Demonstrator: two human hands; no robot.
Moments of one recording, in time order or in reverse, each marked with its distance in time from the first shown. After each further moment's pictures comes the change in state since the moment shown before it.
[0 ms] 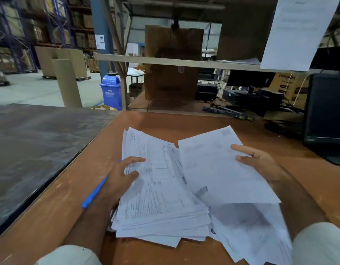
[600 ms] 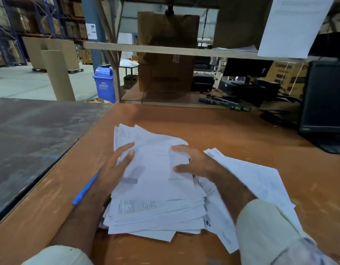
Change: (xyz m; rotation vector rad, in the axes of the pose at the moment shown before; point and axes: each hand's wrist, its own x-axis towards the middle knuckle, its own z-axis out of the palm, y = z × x) left_hand 0.002 -0.001 -0.002 -0.117 0.021 -0.014; right_hand 0.052 0.042 0.116 -0.837 -0.257 -0.264
